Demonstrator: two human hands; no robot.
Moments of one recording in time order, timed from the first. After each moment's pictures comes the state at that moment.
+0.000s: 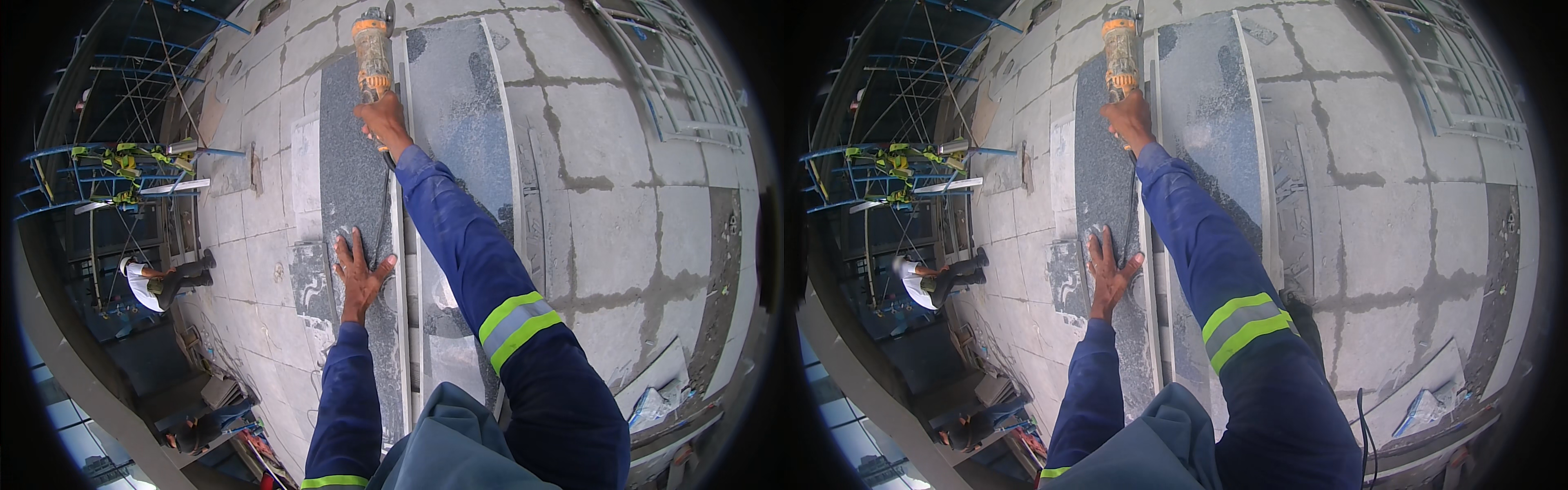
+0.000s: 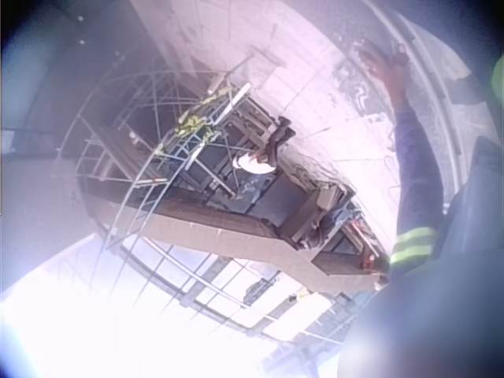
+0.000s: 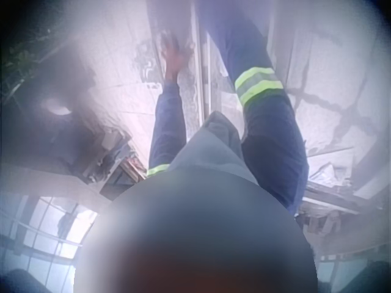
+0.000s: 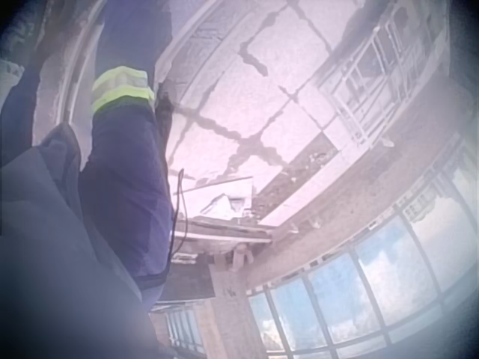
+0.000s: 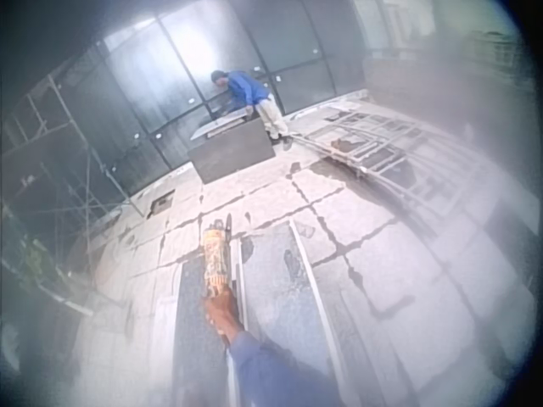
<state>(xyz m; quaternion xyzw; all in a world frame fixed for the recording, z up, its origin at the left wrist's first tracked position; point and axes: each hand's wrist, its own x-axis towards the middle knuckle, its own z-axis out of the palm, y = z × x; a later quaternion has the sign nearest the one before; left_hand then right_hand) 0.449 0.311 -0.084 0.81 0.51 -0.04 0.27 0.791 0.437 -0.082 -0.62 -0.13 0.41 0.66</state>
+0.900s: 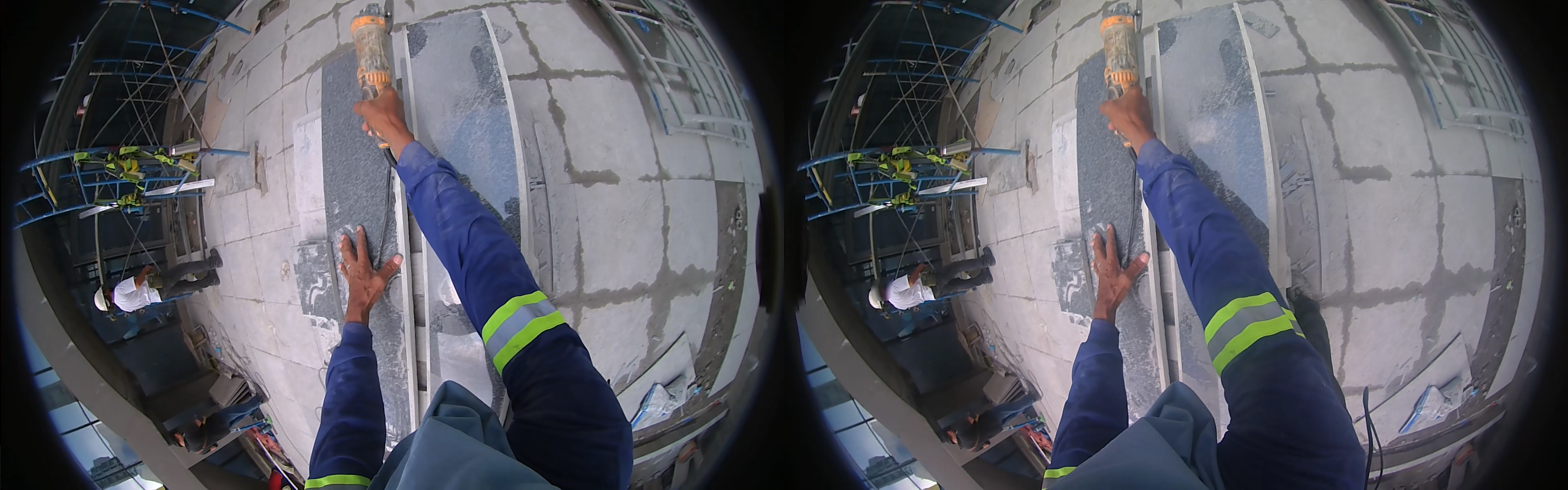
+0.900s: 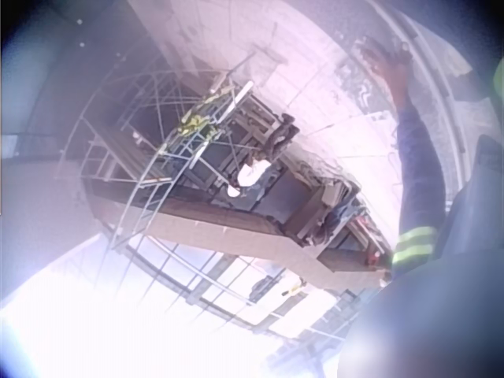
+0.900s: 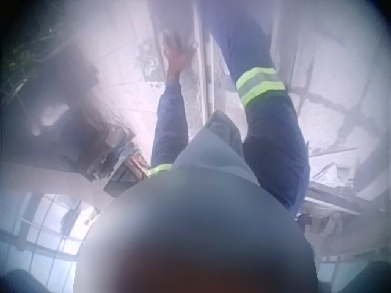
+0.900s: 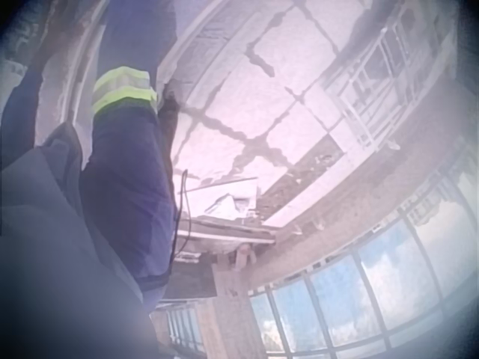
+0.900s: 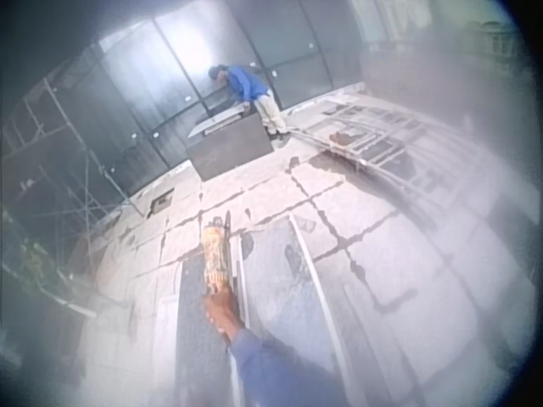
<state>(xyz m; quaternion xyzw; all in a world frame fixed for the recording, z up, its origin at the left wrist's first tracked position) 0.445 0.316 -0.087 0.82 0.50 -0.04 0.26 0.792 0.441 -0.083 -0.61 -0.13 0.41 0.66</state>
